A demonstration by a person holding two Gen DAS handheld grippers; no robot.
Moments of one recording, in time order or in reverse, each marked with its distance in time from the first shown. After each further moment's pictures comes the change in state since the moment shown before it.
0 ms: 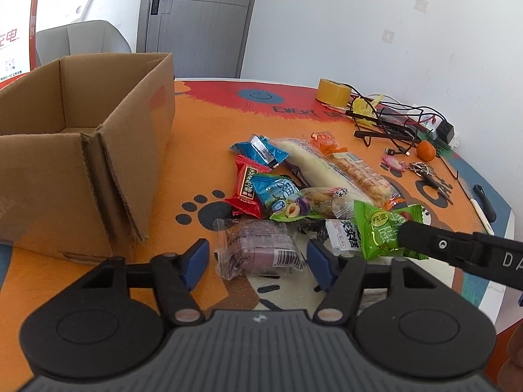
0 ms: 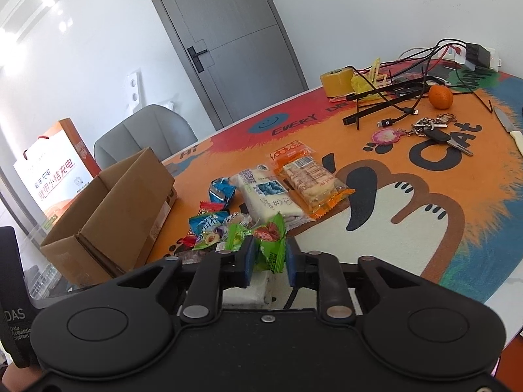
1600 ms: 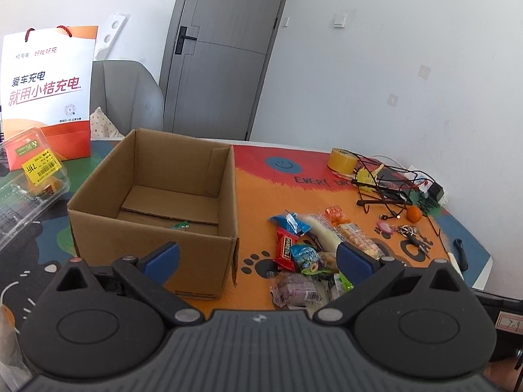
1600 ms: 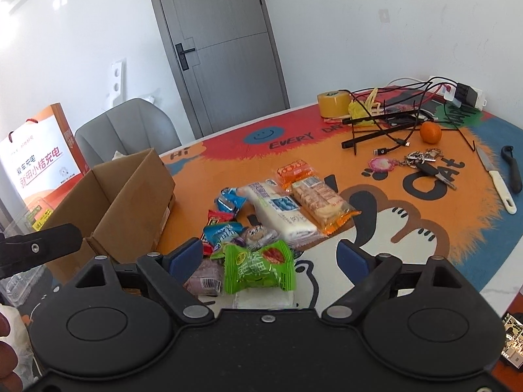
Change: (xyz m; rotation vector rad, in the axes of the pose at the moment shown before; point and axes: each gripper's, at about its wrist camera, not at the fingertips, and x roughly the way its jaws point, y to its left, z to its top) left arm -0.110 0.045 0.032 -0.069 -0.146 0.013; right arm -0.013 0.056 0.009 -0.085 -0.023 -0.151
